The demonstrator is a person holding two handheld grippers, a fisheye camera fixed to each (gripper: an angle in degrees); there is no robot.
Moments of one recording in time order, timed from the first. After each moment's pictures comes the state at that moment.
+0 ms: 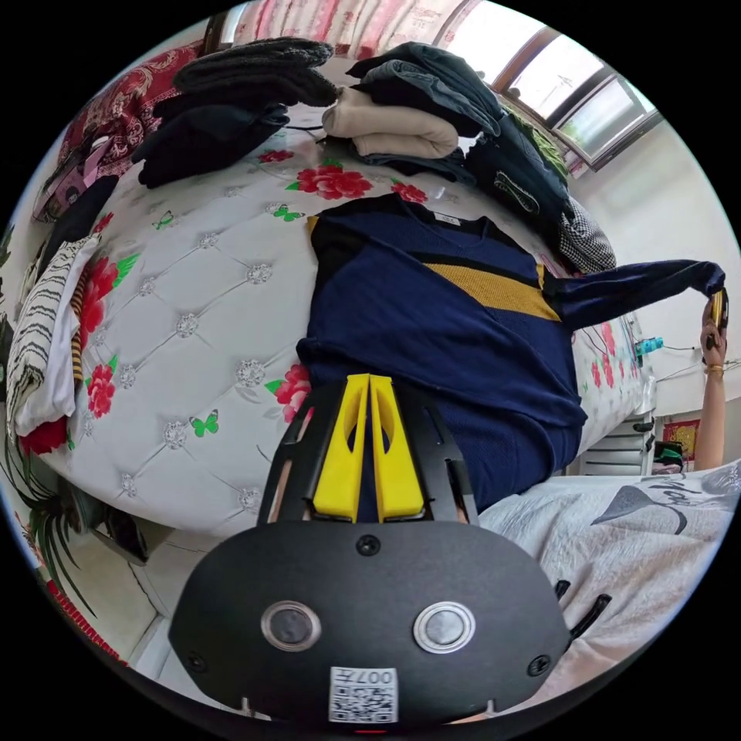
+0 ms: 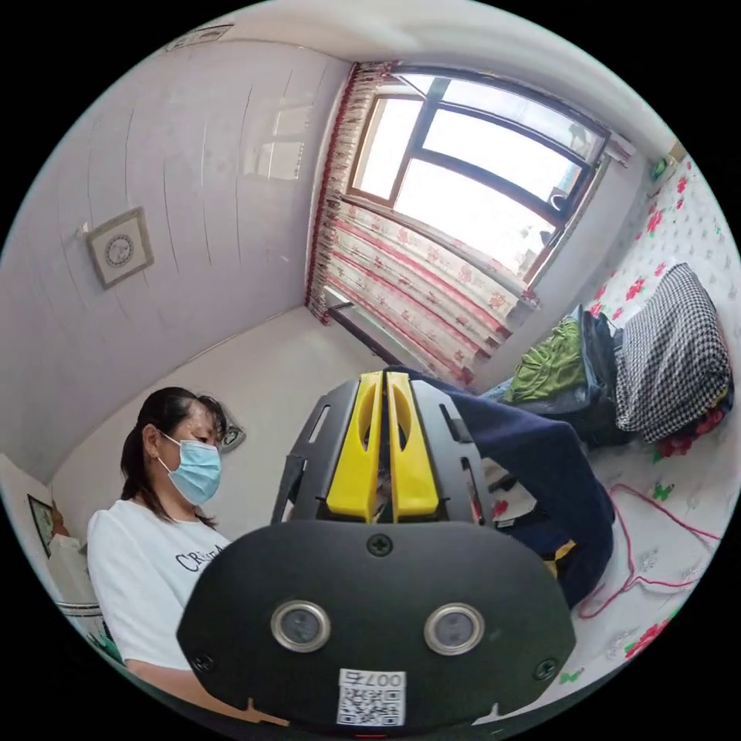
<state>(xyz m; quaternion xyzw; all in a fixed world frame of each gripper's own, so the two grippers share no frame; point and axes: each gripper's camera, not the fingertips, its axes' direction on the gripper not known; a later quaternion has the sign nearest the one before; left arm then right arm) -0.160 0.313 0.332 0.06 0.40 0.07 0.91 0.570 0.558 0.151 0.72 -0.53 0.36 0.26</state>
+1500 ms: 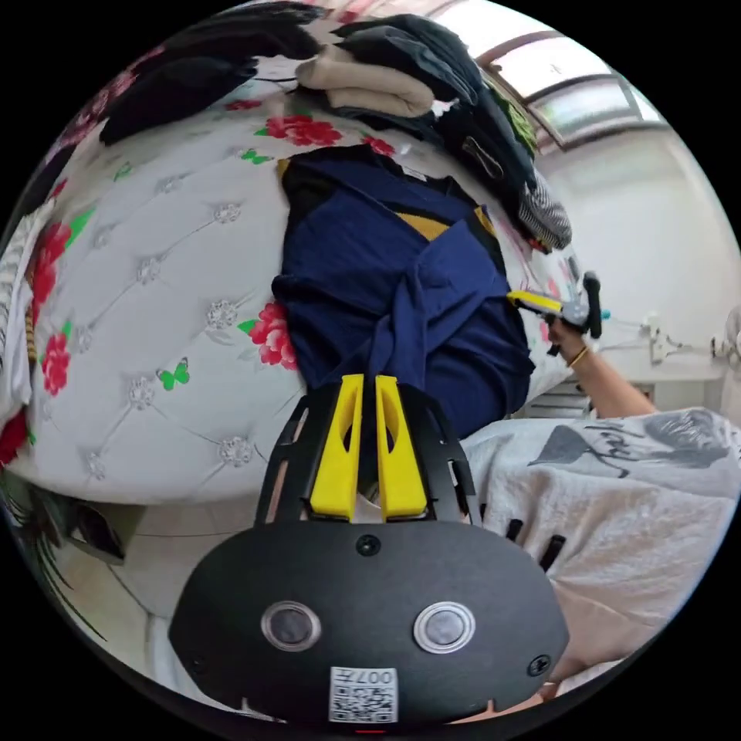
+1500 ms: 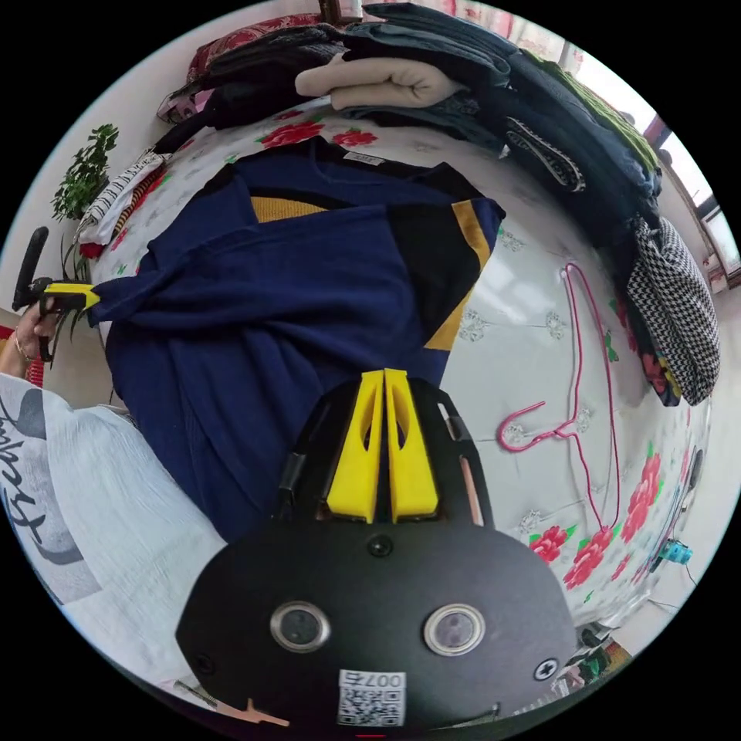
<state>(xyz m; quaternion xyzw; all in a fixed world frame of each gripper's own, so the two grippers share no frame) -0.253 0.309 0.307 -0.03 0.52 0.10 0.85 0.201 0.094 0.196 0.23 -0.39 0.22 0.86</state>
